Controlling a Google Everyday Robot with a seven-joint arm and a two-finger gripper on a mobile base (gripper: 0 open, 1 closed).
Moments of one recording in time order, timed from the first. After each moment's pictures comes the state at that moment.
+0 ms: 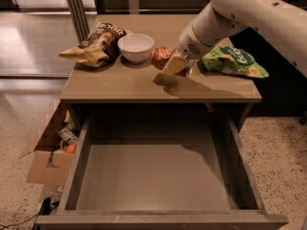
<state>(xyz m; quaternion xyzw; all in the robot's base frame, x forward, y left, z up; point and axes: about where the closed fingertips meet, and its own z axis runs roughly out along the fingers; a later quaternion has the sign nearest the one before) 0.665 -0.067 0.871 -0.55 0.77 0.09 0.30</state>
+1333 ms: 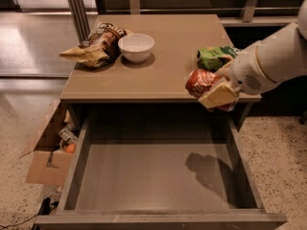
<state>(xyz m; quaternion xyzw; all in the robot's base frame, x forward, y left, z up) 0.516 -0.144 0.895 -0.49 0.81 0.10 0.32</state>
